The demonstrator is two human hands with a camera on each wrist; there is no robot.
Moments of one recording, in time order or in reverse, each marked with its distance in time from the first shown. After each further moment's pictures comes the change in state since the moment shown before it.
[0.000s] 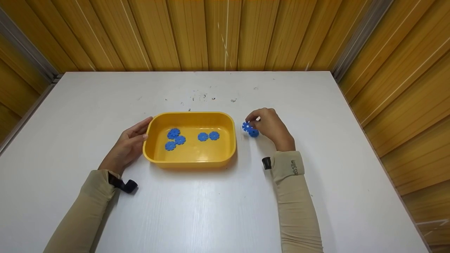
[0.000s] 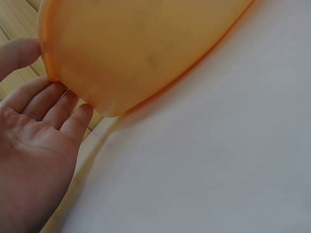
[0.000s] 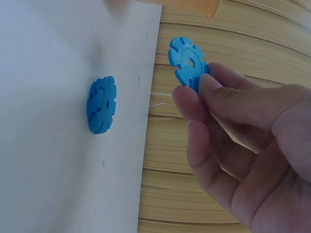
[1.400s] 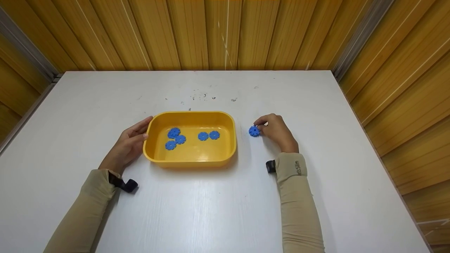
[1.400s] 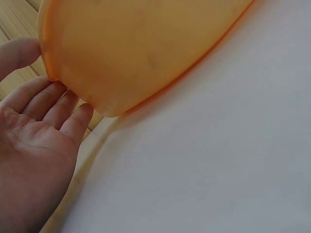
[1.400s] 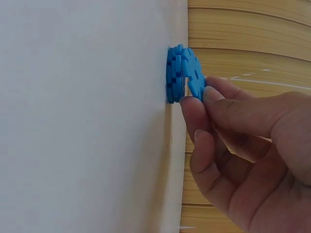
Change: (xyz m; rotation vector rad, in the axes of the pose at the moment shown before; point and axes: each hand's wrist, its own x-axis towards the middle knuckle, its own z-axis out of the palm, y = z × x) left_hand 0.000 0.000 0.000 -0.026 0.005 -0.007; right_hand 0.003 0.037 0.012 0.028 -0.050 0.142
